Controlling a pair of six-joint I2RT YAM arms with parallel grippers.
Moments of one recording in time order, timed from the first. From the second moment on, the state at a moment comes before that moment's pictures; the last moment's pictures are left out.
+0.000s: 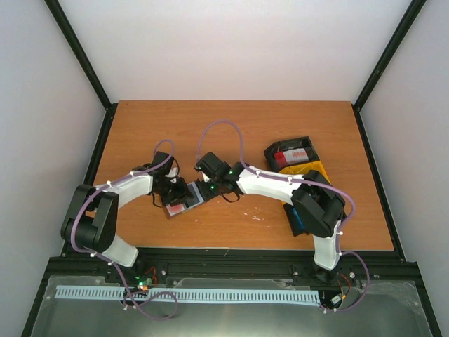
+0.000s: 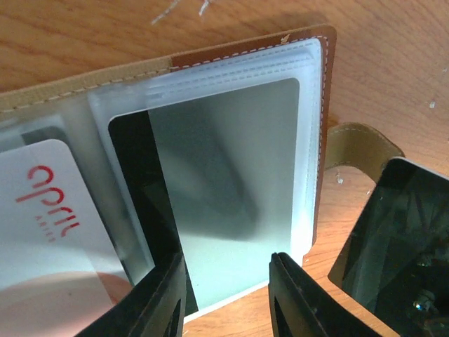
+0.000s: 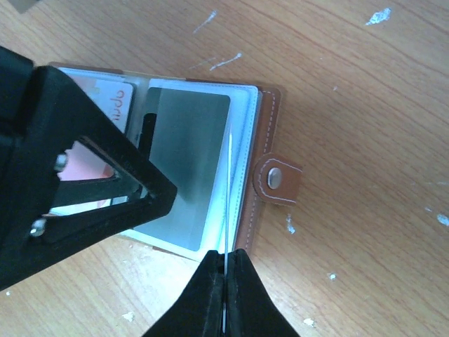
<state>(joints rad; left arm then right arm) -0.29 1.53 0.77 -0.51 0.42 -0.69 0.95 1.91 1.37 -0.45 -0.07 0.36</state>
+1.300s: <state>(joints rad) -0.29 1.52 0.76 -0.55 0.34 -0.69 0.86 1.97 1.37 -0.40 -0.41 0.41</state>
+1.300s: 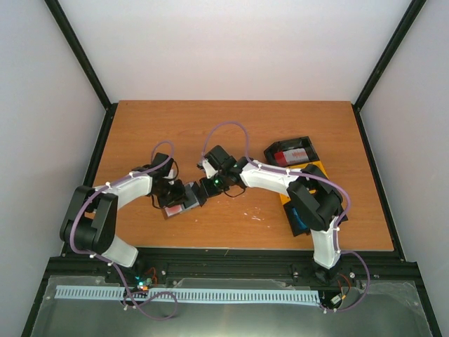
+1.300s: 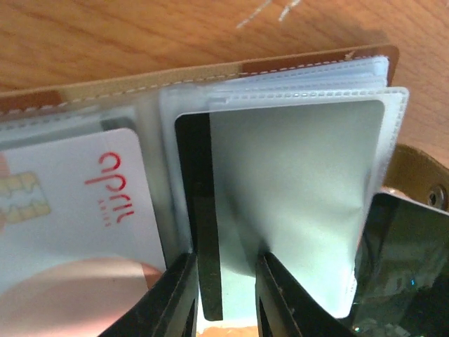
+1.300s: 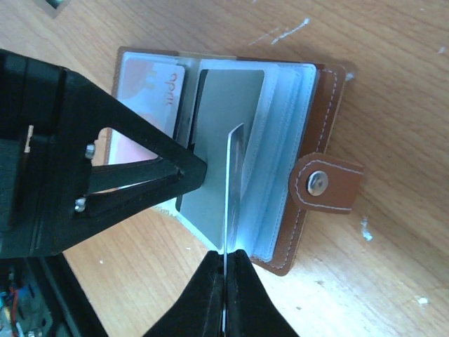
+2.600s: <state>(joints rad) -0.29 1.50 0.76 -0.60 0.23 -0.71 0.84 1.96 1.29 -0.30 -0.39 0.57</state>
